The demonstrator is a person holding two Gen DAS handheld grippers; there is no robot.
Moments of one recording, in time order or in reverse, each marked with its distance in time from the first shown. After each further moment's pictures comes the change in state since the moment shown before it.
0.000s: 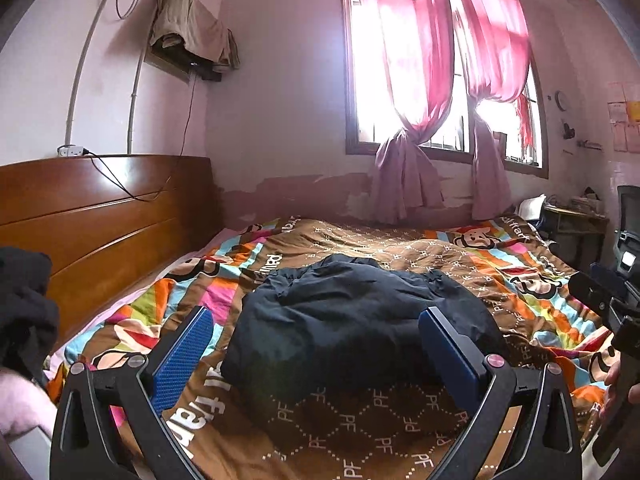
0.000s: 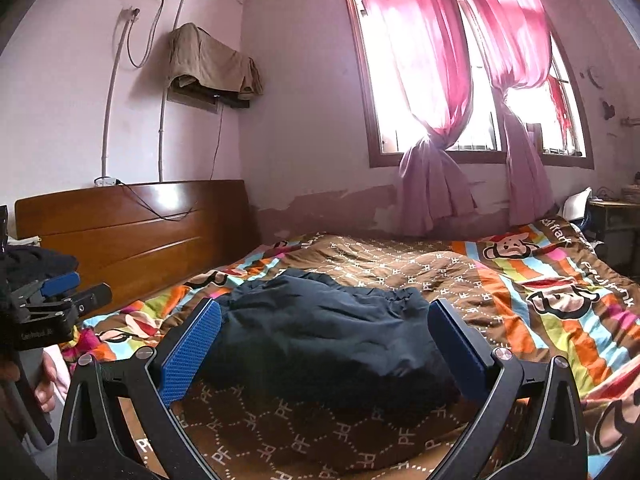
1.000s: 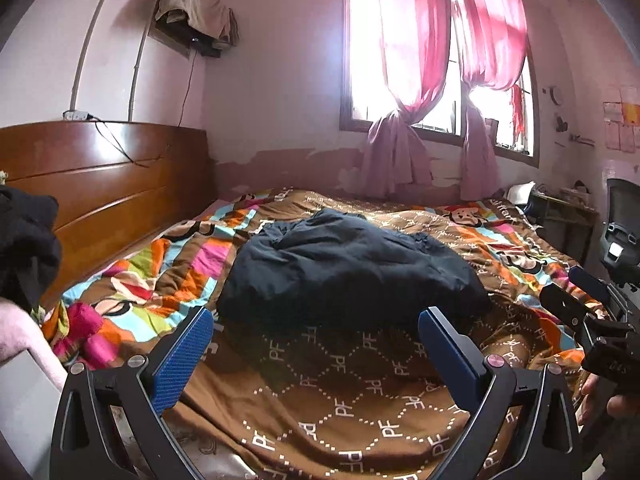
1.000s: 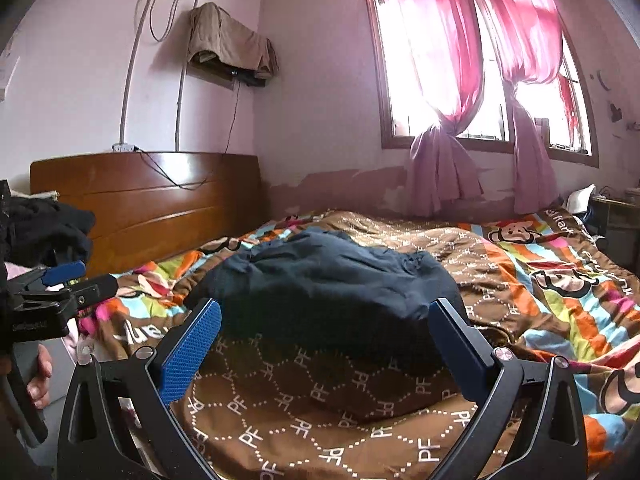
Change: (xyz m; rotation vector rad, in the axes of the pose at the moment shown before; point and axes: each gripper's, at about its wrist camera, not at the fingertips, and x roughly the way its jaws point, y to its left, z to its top) left arm -0.031 0.009 -0.067 -0.029 0.078 -0.041; right arm -0.036 0.028 -0.061 -0.056 0.063 0.015
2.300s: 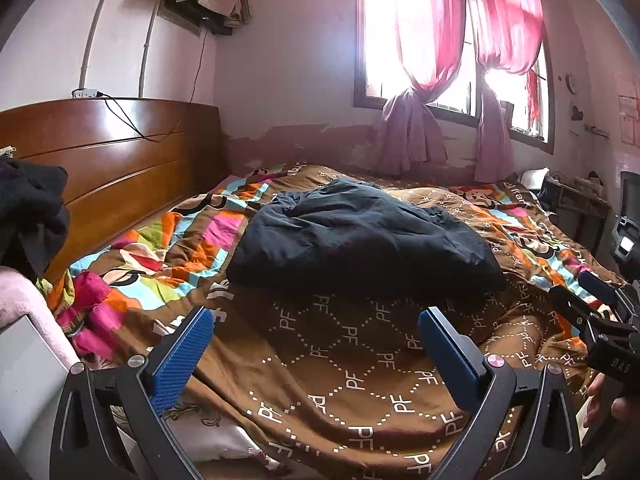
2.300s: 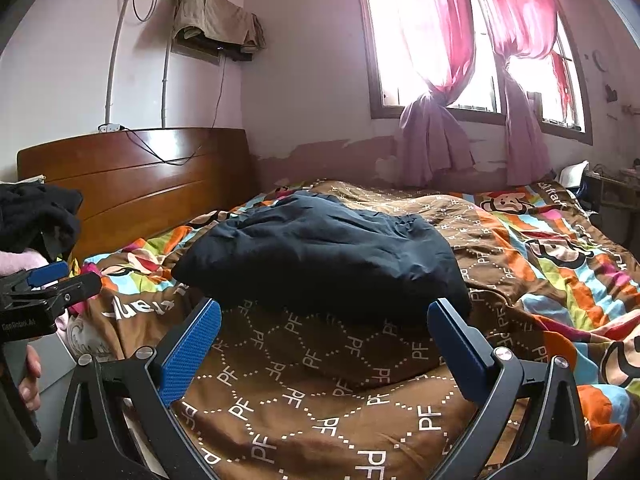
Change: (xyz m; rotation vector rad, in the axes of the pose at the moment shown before) left arm 0.008 0.003 -0.020 -0.016 0.079 0.048; right arm 0.009 -0.005 -0.023 0.030 0.098 -0.032
